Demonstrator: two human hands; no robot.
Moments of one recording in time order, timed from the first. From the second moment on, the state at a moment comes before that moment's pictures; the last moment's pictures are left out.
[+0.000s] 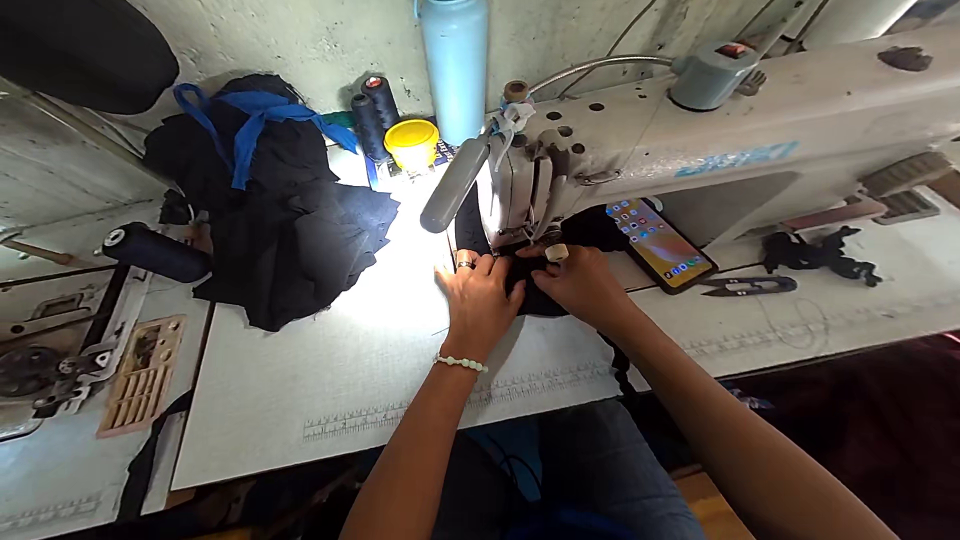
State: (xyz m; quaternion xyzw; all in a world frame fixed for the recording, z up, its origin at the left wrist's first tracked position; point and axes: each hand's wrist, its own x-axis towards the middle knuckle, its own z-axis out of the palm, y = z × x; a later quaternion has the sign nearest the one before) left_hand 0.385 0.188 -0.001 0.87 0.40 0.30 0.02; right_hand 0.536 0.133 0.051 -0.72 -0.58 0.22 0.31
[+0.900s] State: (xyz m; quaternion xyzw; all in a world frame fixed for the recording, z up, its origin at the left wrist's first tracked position) left_hand 0.362 0.214 0.008 0.90 0.31 0.29 0.13; right_hand 0.510 0.121 0.031 -0.70 -0.58 0.16 0.37
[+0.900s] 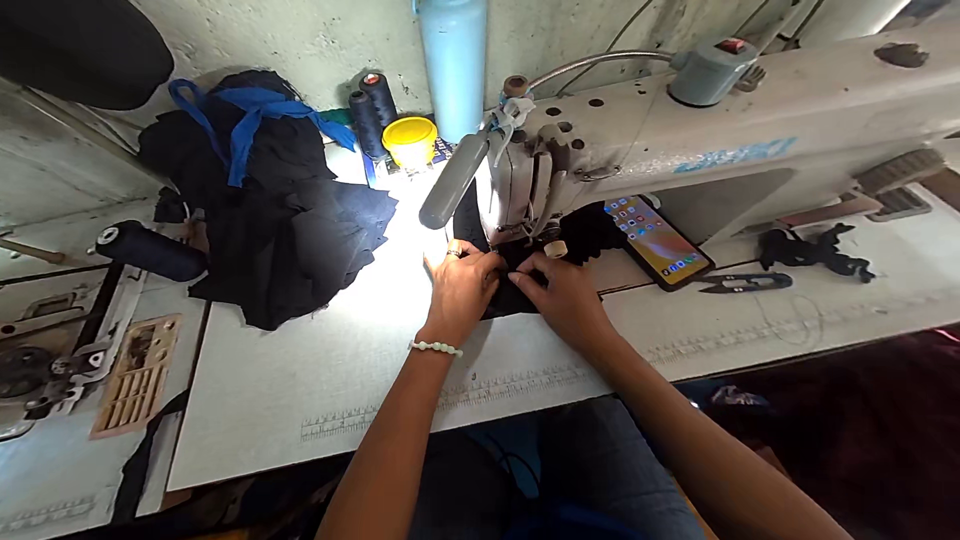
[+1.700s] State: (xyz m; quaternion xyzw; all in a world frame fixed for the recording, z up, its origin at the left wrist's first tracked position) left_hand 0.343 0.211 -0.007 0.91 0.27 0.30 0.08; right_hand 0.481 0.093 -0.020 -0.62 -0.71 -0.12 0.32
